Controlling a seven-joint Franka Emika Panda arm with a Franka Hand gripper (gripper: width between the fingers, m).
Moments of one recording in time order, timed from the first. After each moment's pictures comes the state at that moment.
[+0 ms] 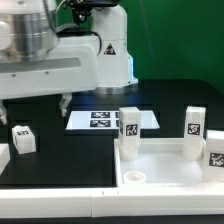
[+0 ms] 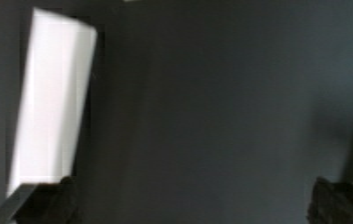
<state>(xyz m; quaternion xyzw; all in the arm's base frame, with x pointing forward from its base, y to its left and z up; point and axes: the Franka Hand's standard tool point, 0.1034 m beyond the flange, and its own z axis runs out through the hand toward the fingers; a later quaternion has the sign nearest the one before) 0.547 -0.159 0.085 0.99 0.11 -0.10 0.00</state>
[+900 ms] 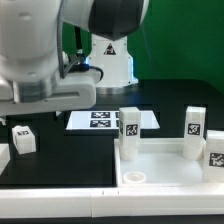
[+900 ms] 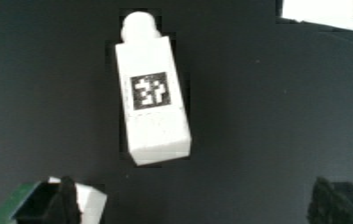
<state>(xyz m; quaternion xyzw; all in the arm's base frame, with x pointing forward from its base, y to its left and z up) 0.510 -0.161 0.067 0.92 0.09 -0.38 0.03</state>
